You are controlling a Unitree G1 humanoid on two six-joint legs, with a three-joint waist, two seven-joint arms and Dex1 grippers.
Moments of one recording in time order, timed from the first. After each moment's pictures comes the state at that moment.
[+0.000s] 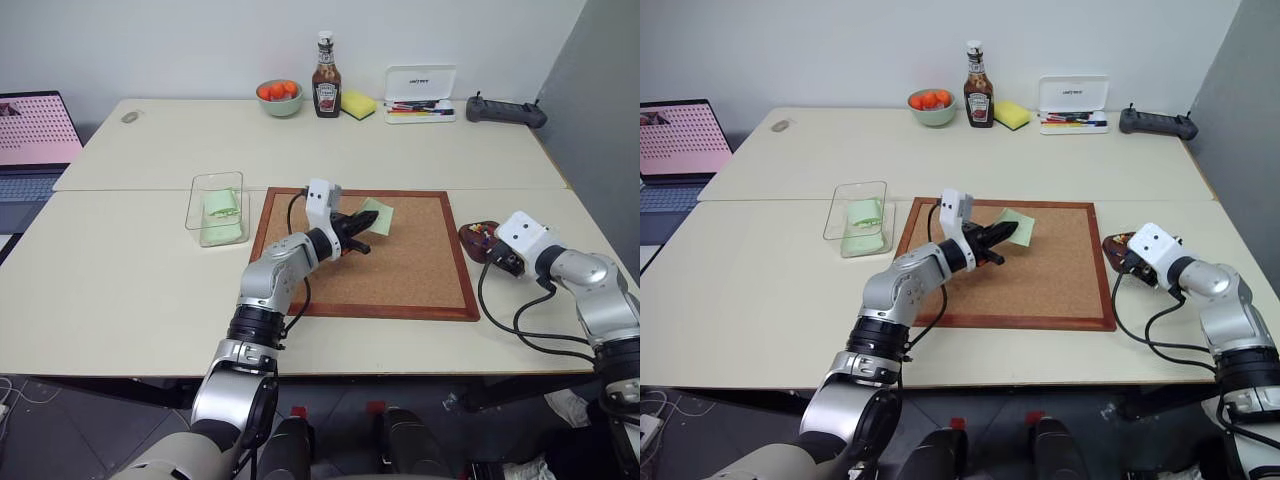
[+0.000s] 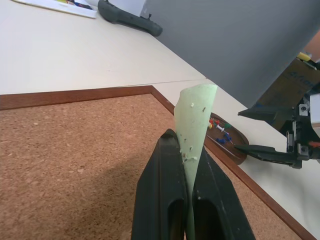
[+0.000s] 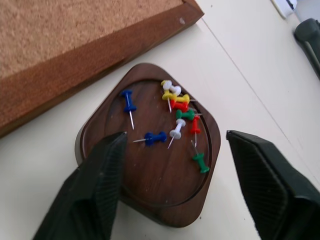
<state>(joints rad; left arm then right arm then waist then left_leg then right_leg) -0.75 0.05 0.04 0.40 -0.39 0.50 -0.58 -0.46 -0.77 0.05 0.31 -0.13 0.15 0.61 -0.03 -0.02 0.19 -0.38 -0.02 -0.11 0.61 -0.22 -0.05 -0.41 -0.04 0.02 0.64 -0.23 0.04</state>
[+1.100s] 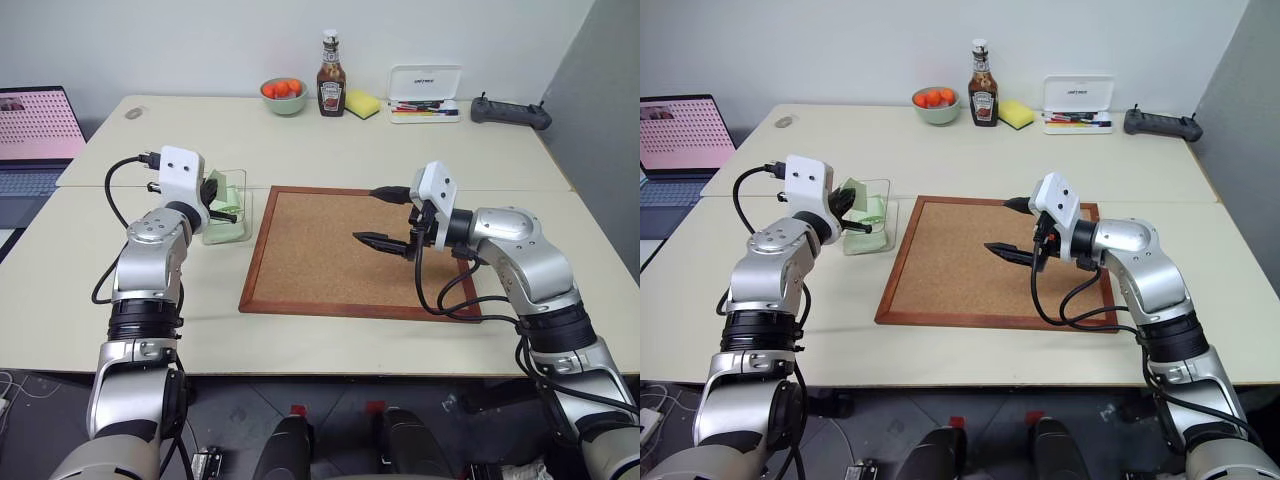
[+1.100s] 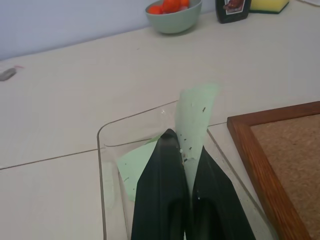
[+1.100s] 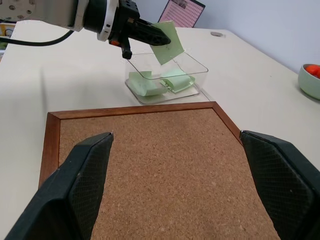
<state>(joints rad) -0.71 0.50 0.14 0.39 -0.10 0.43 -0.26 -0.68 -0.49 0.16 -0.03 0.29 0.39 0.92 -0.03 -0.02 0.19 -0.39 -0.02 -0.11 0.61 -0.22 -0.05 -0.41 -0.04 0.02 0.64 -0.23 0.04</state>
